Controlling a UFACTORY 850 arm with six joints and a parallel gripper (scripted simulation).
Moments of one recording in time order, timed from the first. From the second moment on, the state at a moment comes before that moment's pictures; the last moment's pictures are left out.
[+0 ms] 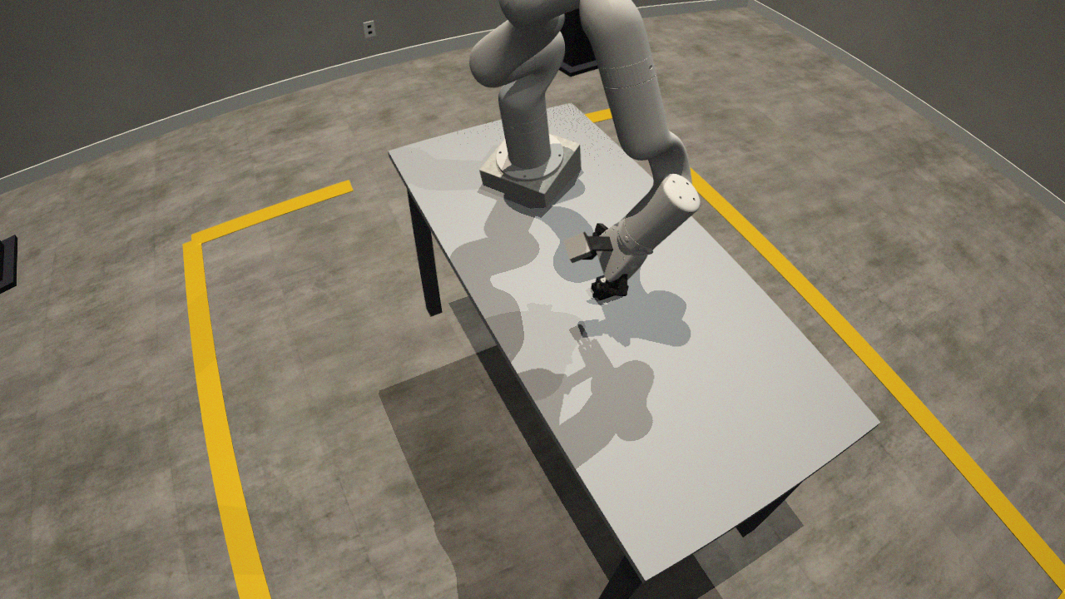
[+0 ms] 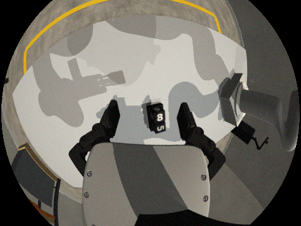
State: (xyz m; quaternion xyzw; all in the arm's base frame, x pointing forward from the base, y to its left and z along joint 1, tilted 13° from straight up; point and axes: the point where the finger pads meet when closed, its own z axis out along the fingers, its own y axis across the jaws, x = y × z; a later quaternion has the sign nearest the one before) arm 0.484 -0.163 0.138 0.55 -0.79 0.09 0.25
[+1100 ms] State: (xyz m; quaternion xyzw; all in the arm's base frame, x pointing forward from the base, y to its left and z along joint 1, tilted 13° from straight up) arm 0.451 -0.070 0.130 0.63 -0.77 0.11 0.03
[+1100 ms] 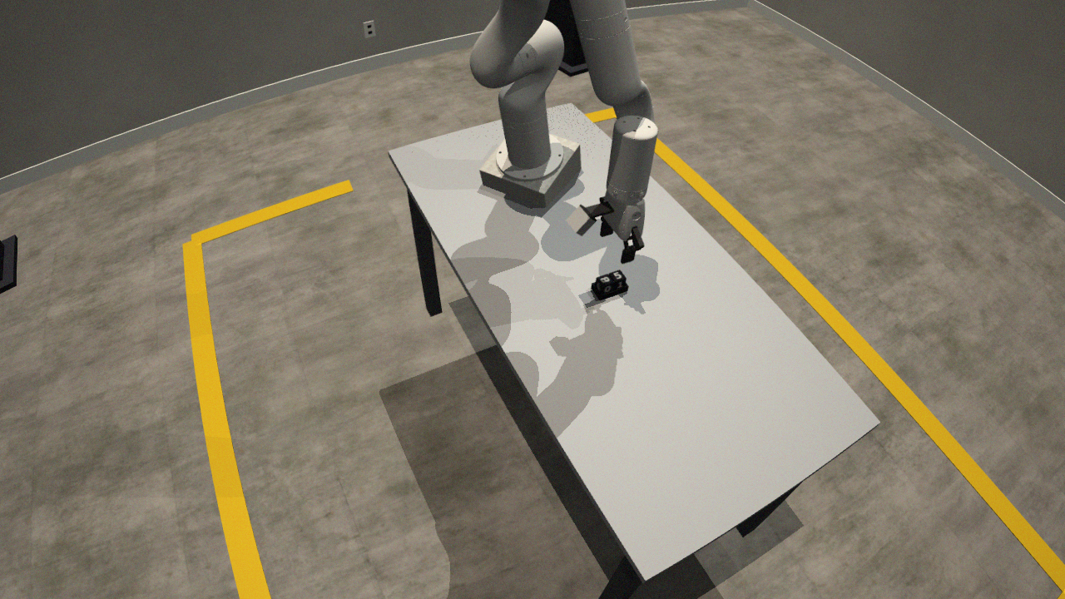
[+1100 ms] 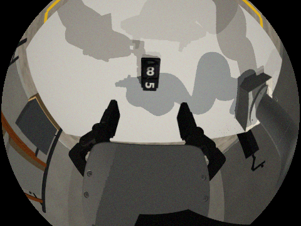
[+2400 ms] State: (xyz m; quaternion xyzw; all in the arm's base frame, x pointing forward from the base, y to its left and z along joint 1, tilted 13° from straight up) arm 0.413 -0.092 0.122 0.87 -0.48 0.11 0.08
